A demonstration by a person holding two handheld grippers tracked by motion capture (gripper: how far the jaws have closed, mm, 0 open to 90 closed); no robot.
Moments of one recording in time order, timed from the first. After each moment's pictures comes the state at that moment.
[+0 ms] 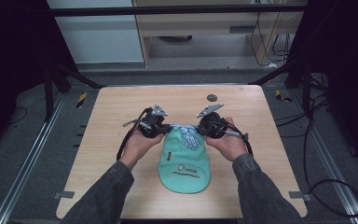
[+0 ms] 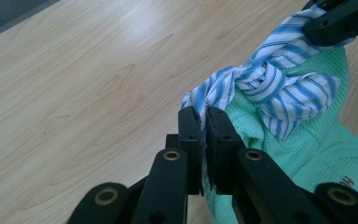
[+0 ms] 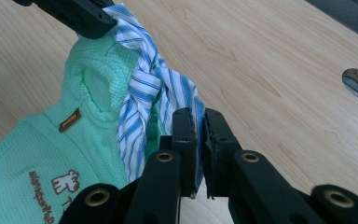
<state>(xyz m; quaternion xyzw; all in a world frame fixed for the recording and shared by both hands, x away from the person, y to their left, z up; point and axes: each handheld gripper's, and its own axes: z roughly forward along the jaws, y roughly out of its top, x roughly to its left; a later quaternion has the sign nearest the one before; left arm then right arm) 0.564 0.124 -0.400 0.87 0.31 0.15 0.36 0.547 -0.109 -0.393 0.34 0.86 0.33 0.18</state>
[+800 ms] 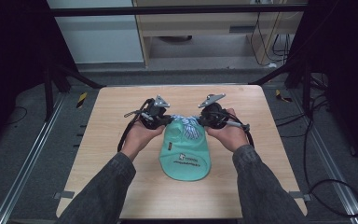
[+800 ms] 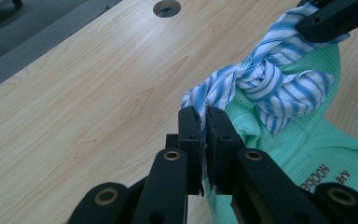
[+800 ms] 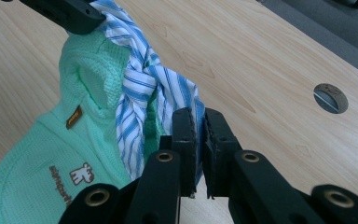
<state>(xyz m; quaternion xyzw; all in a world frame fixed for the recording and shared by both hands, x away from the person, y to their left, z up) 0.579 0.118 -0.377 0.87 0.30 0.17 0.35 0.567 -0.114 -0.376 0.34 0.86 0.33 0.19</state>
